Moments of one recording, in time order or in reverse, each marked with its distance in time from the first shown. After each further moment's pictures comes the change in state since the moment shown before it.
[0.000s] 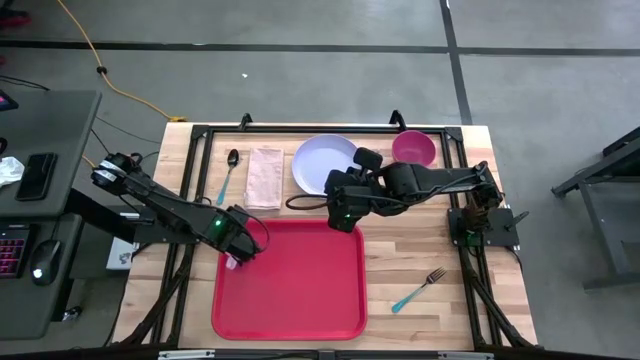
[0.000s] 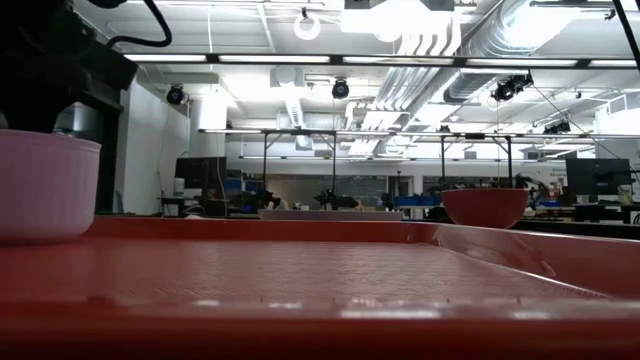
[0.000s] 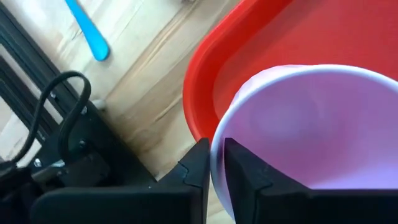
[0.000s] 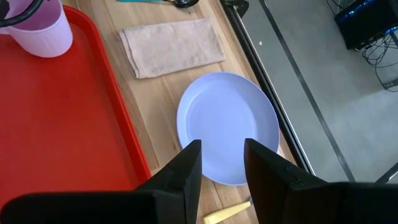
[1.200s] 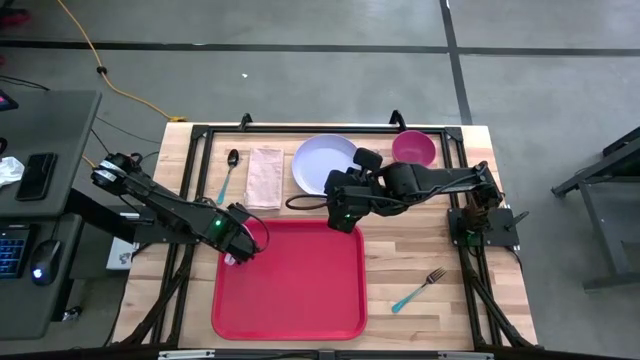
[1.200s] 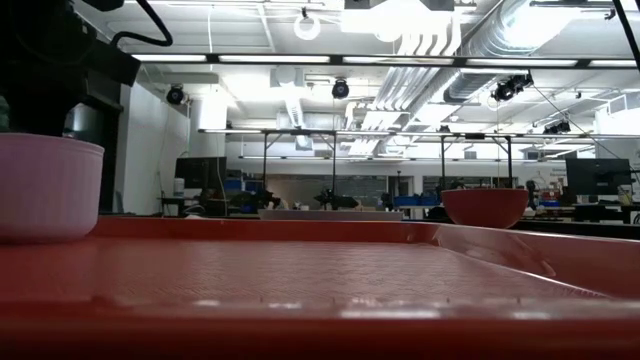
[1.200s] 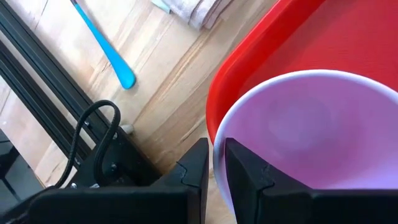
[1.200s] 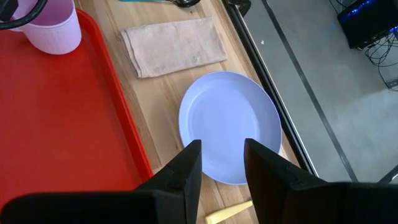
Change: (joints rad) left arm 0.000 0.000 0.000 -0.043 -0.093 0.076; right arm 0.000 0.000 0.000 0.000 -0.008 0.003
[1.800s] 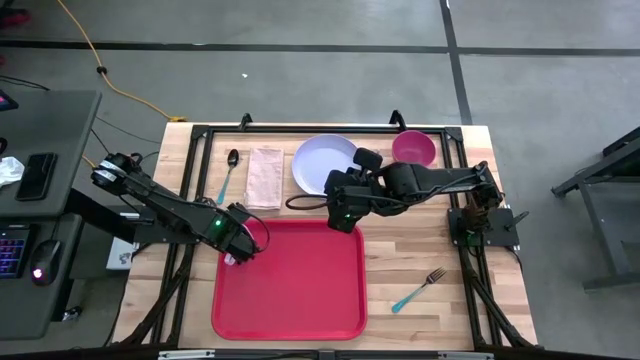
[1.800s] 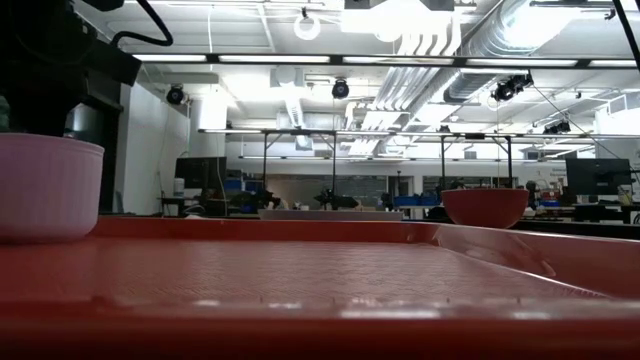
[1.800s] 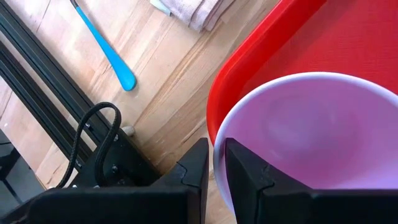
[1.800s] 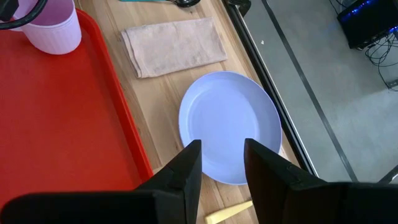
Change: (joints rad) left arm 0.000 0.000 0.000 0.001 -0.007 0.003; right arm 0.000 0.000 0.000 0.000 0.000 0.000
